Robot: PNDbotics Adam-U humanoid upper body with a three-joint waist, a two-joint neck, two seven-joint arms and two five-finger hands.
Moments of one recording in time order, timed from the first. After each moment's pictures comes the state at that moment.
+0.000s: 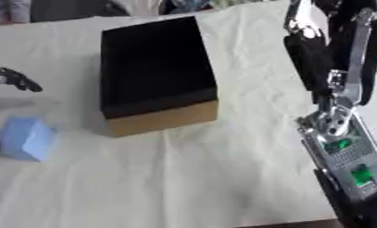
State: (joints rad) left arm -0.84 0.84 -0.41 -1.47 -0.52 0.03 -0.91; right arm -0.48 -0.43 0.19 -1.98 0.05 0.05 -0.68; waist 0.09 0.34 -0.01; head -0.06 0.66
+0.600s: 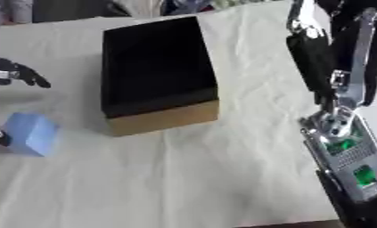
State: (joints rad) left arm -0.88 0.80 -0.43 -1.42 -0.57 0.01 -0.91; right arm -0.48 -0.43 0.19 -1.98 0.05 0.05 -0.67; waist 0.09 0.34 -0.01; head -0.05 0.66
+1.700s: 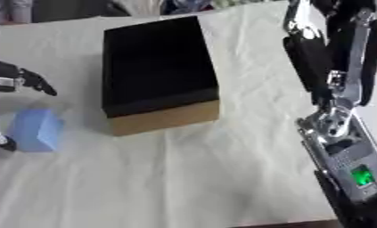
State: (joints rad) left arm -0.87 0.82 -0.47 -1.50 -0.58 0.03 -0.91; right arm -0.48 -0.43 0.19 -1.98 0.04 0.05 -0.67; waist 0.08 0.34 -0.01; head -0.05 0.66
